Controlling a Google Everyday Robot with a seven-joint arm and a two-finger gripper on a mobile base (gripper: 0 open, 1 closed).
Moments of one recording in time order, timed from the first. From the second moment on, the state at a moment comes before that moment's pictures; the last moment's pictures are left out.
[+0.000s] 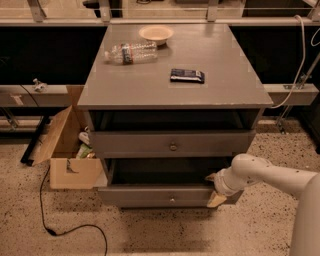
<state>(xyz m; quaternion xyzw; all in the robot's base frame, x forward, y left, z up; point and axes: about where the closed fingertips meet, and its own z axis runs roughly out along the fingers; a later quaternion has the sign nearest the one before) 0.575 -0.215 0.400 -0.68 0.70 0.06 0.19</state>
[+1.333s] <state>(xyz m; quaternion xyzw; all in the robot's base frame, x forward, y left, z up) 0.534 -0.226 0.393 -0.70 0.70 0.10 0.11</state>
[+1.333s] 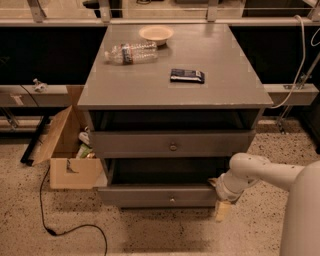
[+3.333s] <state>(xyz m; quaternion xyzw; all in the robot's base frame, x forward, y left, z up) 0.490 -0.234 0.402 -0.68 0.73 0.09 0.08</state>
